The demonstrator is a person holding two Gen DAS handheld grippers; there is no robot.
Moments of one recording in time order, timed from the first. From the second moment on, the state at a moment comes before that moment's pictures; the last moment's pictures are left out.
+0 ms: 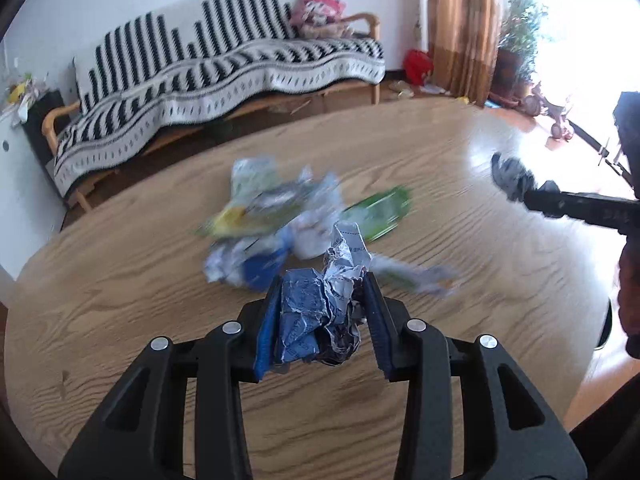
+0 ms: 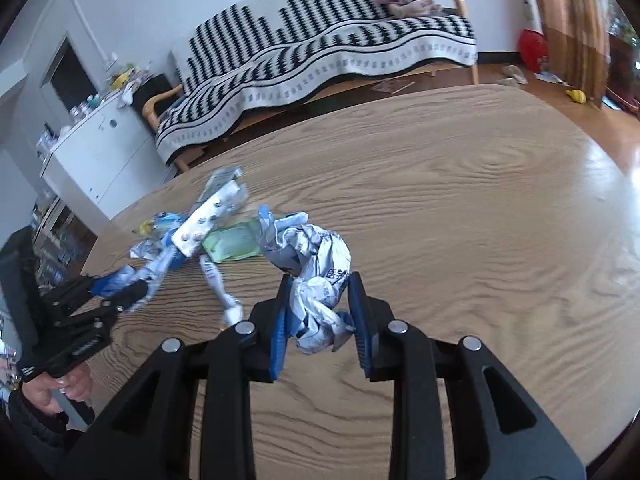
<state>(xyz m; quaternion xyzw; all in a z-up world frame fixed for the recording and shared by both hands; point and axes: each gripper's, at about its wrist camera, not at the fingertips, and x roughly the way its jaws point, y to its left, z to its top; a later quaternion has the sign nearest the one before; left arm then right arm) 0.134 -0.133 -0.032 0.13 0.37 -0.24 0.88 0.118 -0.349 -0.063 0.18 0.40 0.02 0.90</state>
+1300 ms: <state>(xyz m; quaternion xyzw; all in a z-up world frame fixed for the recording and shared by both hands) -0.101 -0.577 -0.111 0.22 0.35 -0.59 0.69 -0.246 -0.679 -0.149 0.32 0.36 -0.33 0.81</state>
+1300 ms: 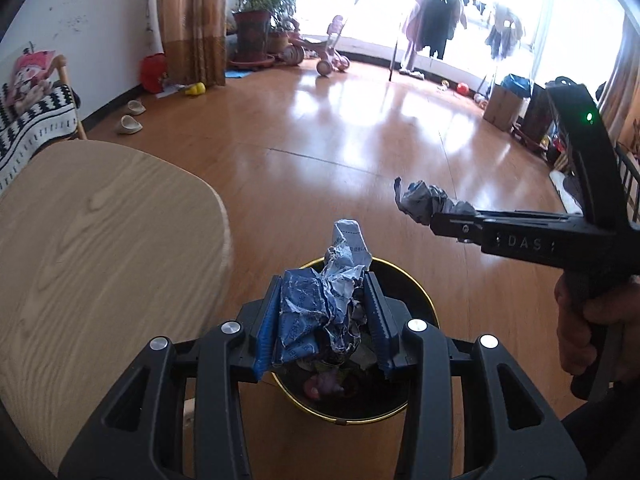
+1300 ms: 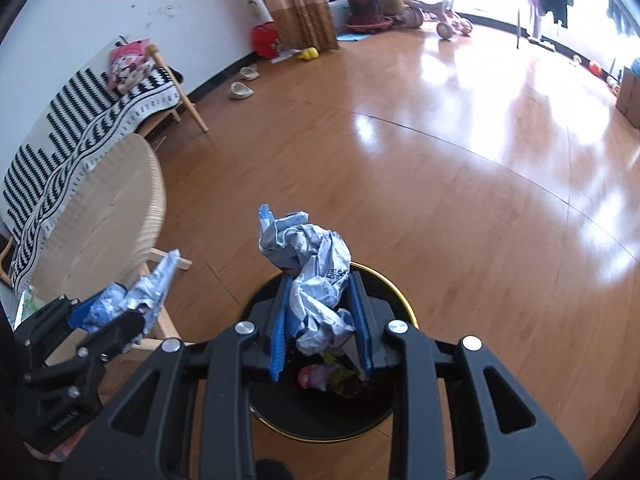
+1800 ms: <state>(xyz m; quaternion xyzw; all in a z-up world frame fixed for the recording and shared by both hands) -0.111 -0.617 -0.159 0.27 0.38 -0.60 0.65 -0.241 -0.695 -0.161 0.33 0.37 -0.34 0.80</state>
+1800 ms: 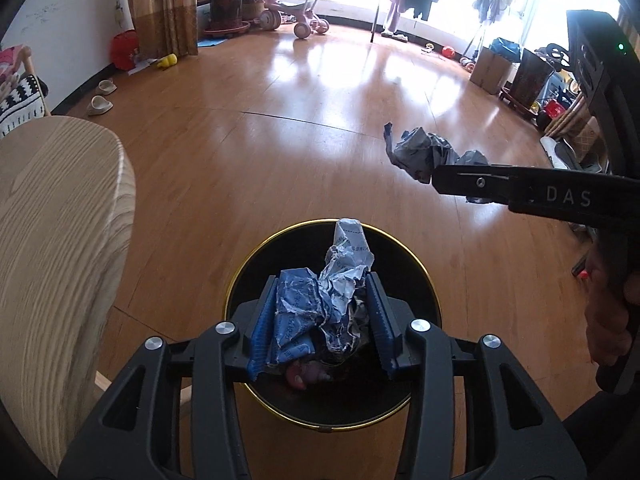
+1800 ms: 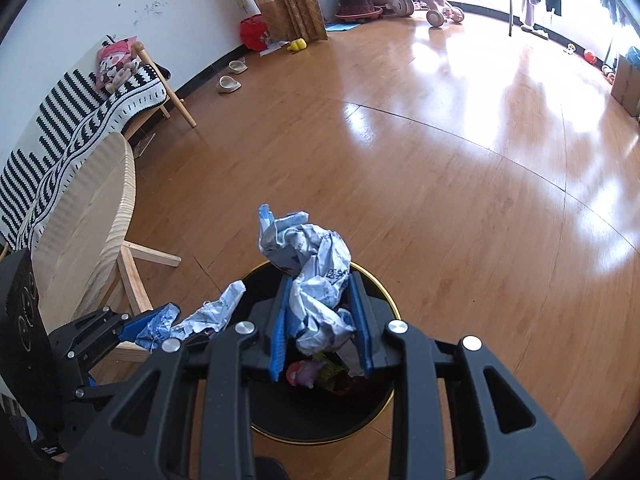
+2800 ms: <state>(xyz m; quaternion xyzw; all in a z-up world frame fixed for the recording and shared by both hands) -0.119 -0.583 -0.113 0.25 0.35 -0.62 0.66 -0.238 -0.691 -0.156 0.33 0.36 -0.34 0.80</state>
